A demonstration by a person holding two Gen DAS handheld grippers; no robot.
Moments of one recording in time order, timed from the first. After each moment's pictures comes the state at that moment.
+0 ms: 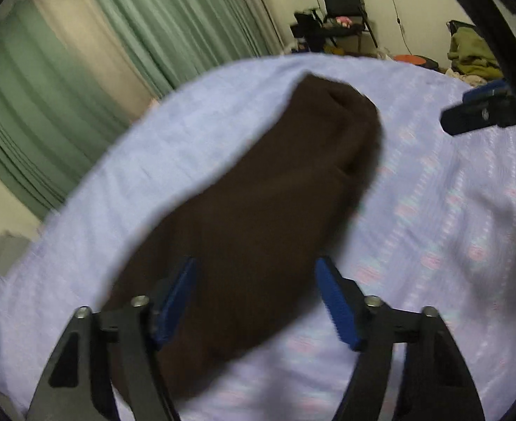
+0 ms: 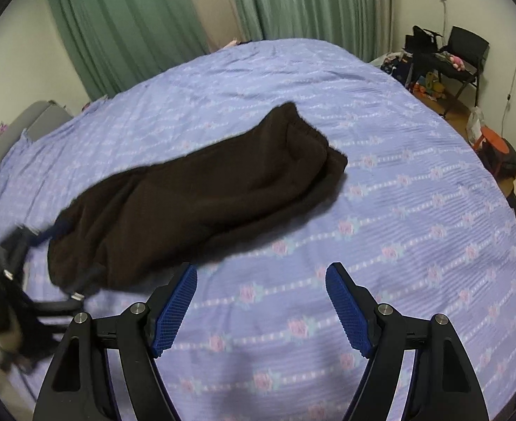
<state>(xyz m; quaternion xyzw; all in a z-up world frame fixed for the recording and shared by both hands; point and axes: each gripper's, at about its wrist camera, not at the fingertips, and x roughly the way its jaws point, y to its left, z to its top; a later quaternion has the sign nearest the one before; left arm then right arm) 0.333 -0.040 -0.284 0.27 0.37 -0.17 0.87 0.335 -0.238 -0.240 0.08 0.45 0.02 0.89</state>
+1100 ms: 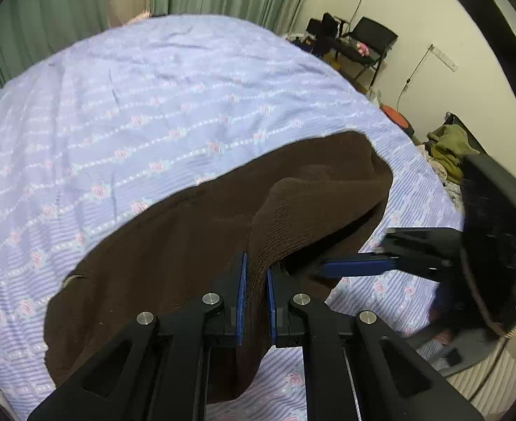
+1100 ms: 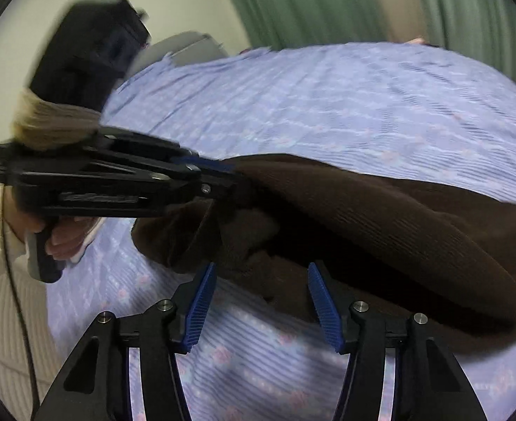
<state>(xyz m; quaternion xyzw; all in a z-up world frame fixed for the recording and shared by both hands) 0.480 0.045 -0.231 0.02 0.51 -0.26 0.82 0.440 -0.096 -0.266 0.00 0.44 0.37 0.82</state>
